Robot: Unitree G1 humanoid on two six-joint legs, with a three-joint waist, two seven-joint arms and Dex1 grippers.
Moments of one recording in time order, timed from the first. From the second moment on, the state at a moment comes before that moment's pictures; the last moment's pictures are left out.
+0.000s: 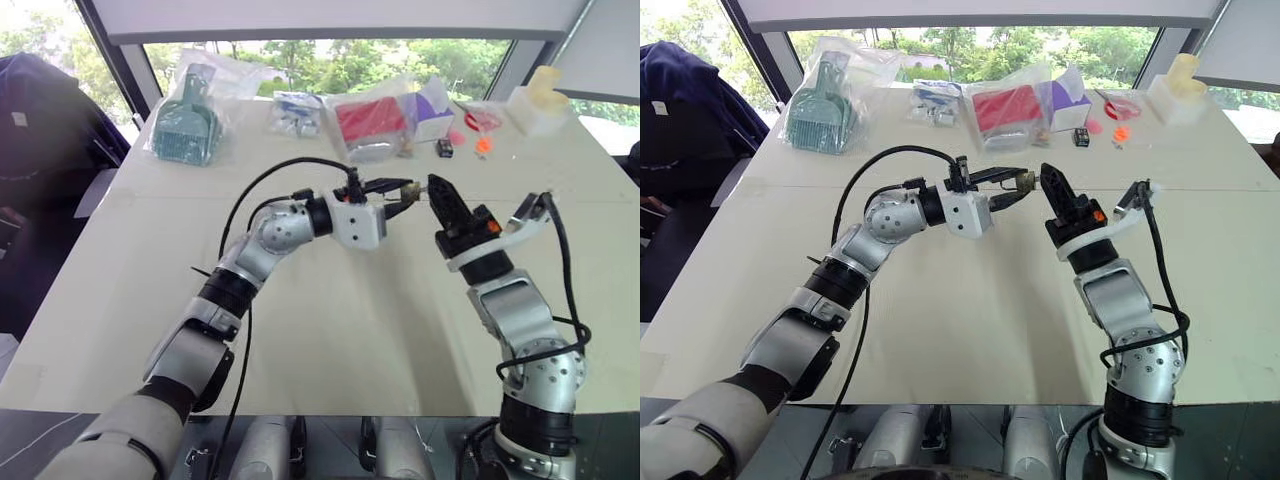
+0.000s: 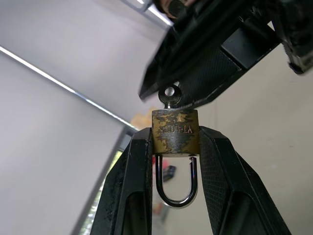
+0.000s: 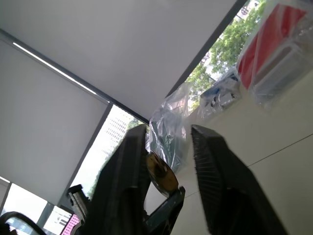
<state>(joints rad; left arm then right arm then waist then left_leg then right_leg) -0.94 0.19 -0.33 0.57 0.19 -0.62 -0.68 -0.23 -0.22 -0.32 -0.45 1.47 0.51 -0.09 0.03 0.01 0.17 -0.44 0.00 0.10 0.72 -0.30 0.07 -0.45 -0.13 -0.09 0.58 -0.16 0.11</state>
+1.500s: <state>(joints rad) -0.91 0.22 -0.31 0.35 0.00 -0.41 -0.95 -0.17 -0.43 -0.26 -0.45 1.36 0.64 0.18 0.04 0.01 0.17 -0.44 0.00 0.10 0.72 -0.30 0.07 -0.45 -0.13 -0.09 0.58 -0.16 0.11</state>
